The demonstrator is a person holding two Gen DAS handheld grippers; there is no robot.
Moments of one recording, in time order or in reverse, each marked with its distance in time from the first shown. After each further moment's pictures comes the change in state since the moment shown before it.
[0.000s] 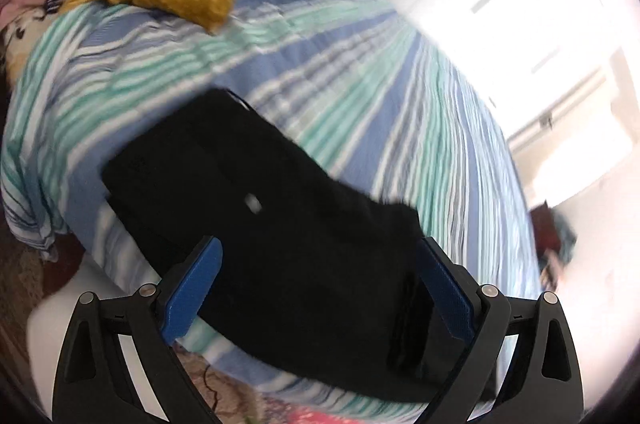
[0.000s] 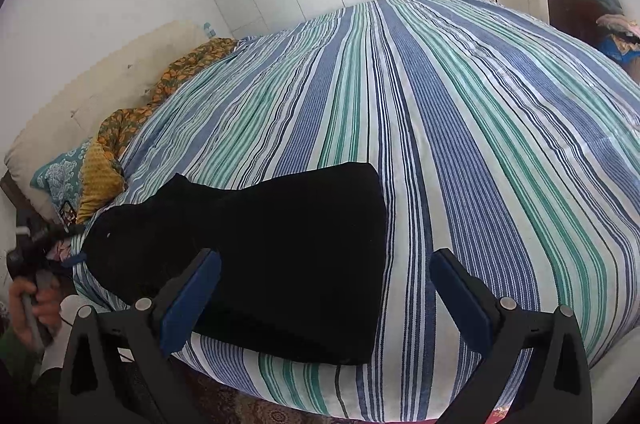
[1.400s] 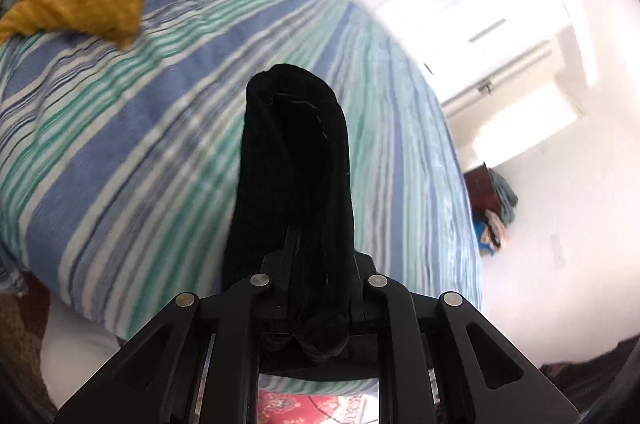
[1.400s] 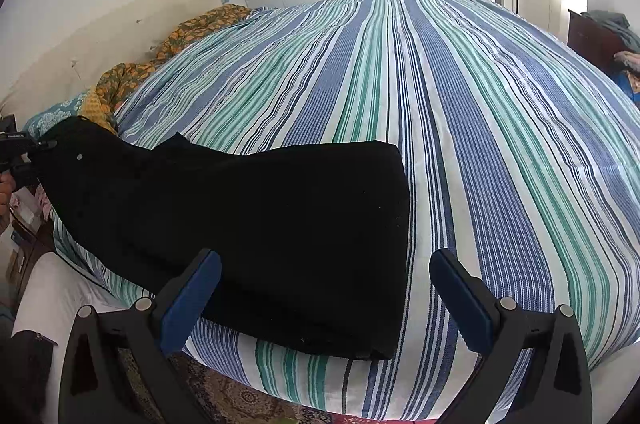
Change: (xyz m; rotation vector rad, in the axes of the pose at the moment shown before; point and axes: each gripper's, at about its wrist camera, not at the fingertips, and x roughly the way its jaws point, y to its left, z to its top) left arm -0.014 -0.087 0.023 0.170 0.185 -0.263; right arm 0.017 0.025 -0.009 -0.127 0.064 -0.046
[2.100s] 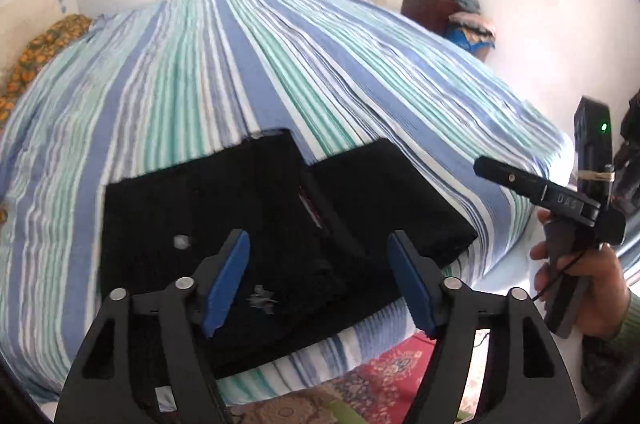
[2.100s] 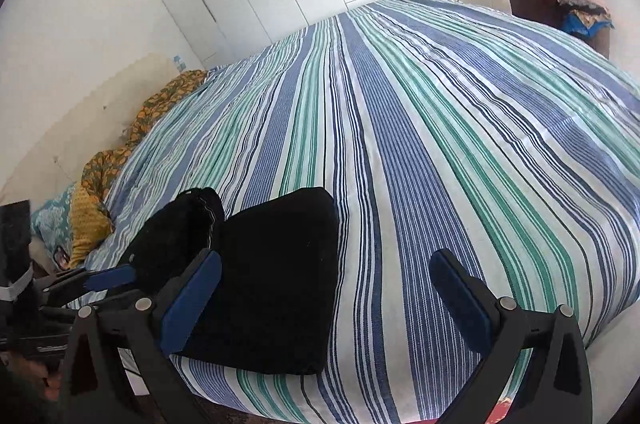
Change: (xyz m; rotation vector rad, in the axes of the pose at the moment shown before) left arm 0.131 -0.201 -0.188 0.803 0.120 0.153; right arm -0.032 -0.063 0.005 0.289 -0.134 -0.003
